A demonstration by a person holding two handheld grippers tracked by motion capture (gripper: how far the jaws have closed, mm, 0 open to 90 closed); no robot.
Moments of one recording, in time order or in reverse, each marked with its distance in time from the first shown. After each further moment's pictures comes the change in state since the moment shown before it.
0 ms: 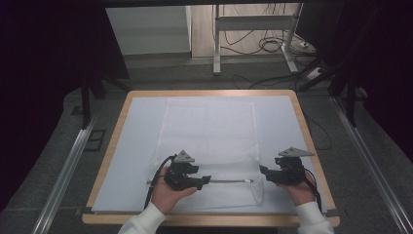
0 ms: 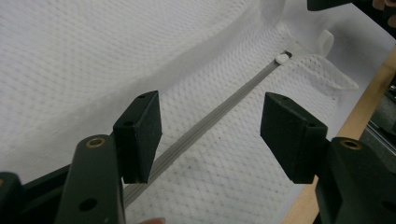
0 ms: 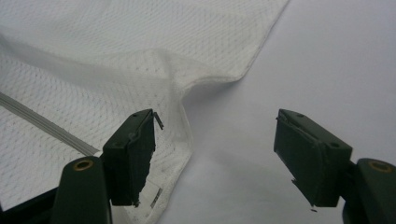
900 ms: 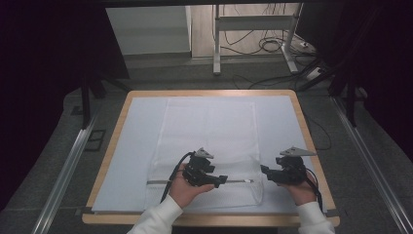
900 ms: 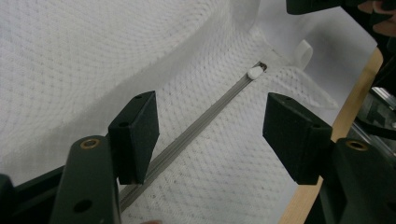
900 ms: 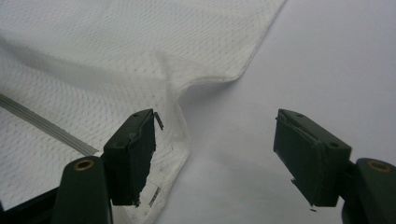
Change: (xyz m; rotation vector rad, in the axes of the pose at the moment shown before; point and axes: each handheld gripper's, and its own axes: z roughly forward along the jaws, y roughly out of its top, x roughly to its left) left arm -0.021 0.027 0.034 0.057 -0.062 0.001; right arm -0.003 0.000 -0.002 -0.001 0.004 0.015
